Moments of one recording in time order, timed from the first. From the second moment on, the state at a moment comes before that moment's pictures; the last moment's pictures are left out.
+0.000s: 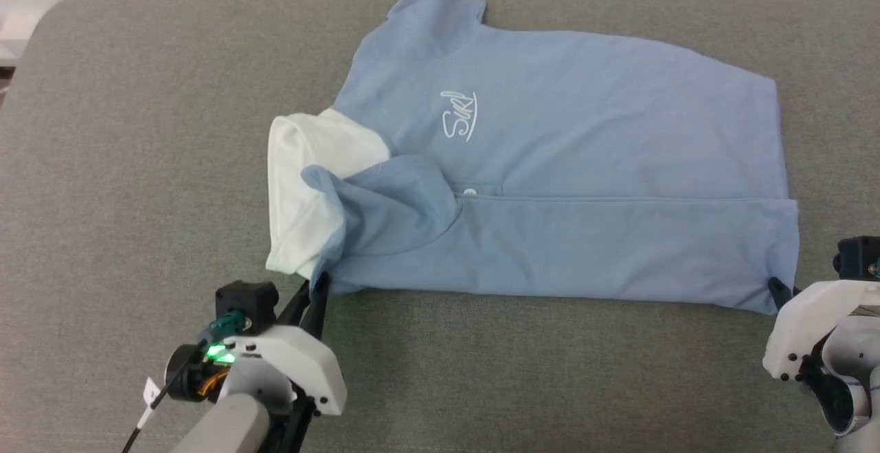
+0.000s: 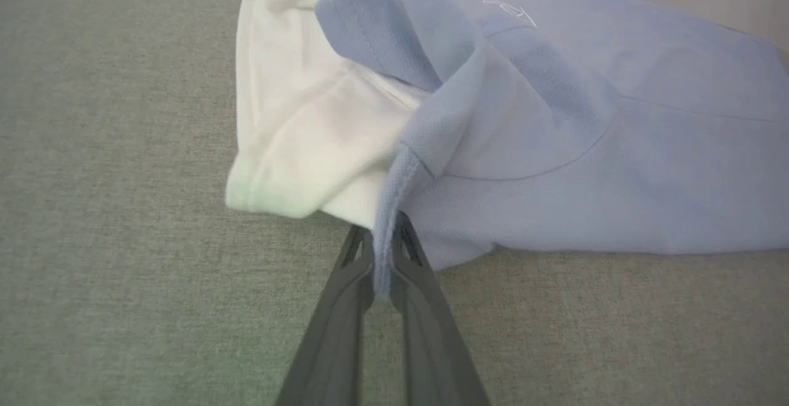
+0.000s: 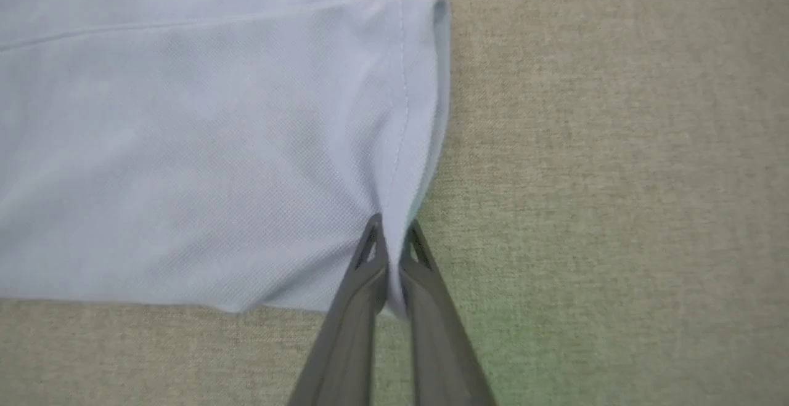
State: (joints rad) left arm -0.26 0.37 -0.57 0.25 -0.67 0.24 -0.07; right arm -0.22 -0.18 -0.22 0.34 0.19 0.13 0.43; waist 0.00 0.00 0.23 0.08
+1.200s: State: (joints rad) left arm 0.03 0.48 -0.66 0.21 -0.72 0.23 0.06; right arm 0.18 -0.16 -0.27 0.13 0.22 0.13 0.63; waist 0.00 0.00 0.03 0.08
